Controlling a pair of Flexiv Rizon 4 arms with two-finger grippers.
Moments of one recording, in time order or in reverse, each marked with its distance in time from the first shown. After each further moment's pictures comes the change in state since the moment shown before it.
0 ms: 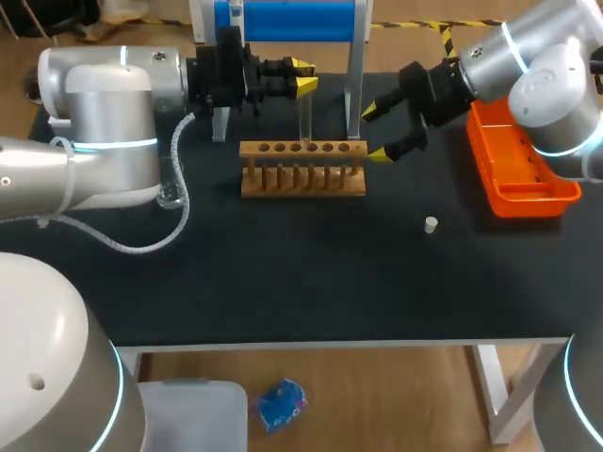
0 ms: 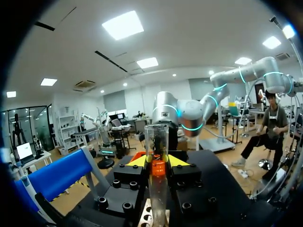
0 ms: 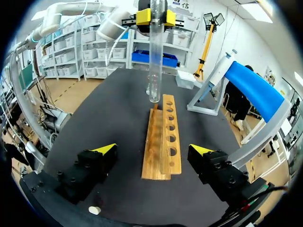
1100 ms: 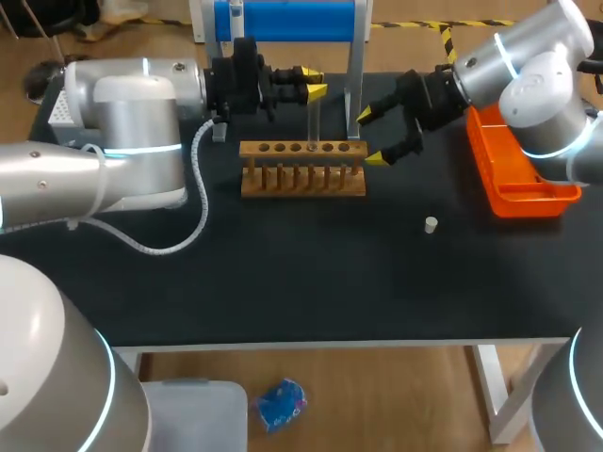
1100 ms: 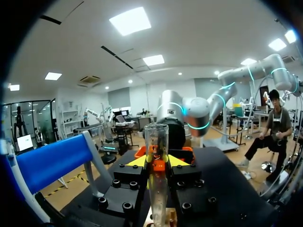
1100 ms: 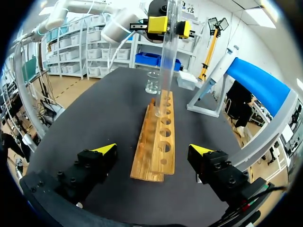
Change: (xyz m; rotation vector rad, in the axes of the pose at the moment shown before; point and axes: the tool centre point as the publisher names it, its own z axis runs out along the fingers) left arm -0.024 0.042 0.024 -0.007 -0.034 -0.044; right arm -0.016 -0.018 0.019 -0.036 0.015 -0.049
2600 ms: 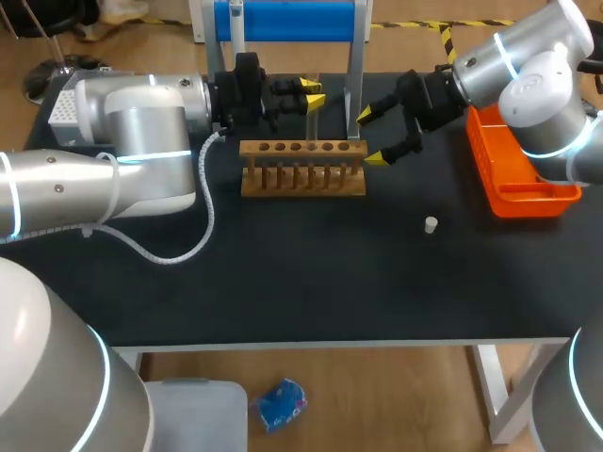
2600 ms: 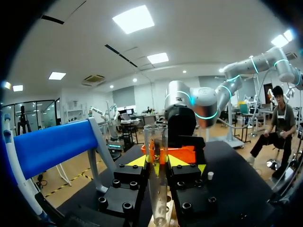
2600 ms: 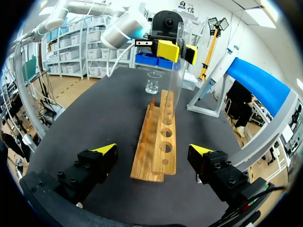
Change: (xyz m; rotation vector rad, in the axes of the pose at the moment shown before) left arm -0.017 0.038 0.006 -0.010 -0.048 0.009; right arm 0.000 0.000 0.000 0.000 0.000 0.000
